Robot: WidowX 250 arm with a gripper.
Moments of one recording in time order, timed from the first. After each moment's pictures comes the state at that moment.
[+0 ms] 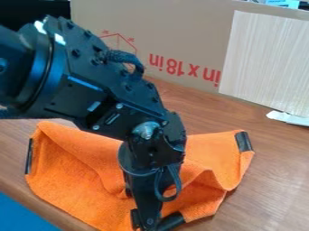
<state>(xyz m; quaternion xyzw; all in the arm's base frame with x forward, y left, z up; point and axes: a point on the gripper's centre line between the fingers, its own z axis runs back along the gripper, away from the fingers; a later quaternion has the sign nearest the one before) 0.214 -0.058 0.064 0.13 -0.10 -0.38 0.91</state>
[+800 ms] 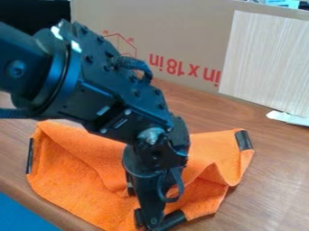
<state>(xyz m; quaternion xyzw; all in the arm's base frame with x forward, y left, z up) 0.221 -0.058 0.060 0.14 -0.11 -0.37 0.91</state>
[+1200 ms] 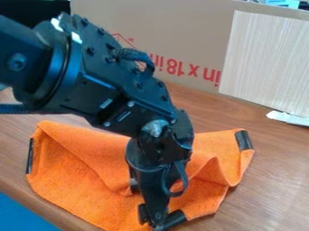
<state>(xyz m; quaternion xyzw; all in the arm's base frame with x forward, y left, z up) 0.224 -0.060 0.065 0.14 -0.11 -0.37 0.91</state>
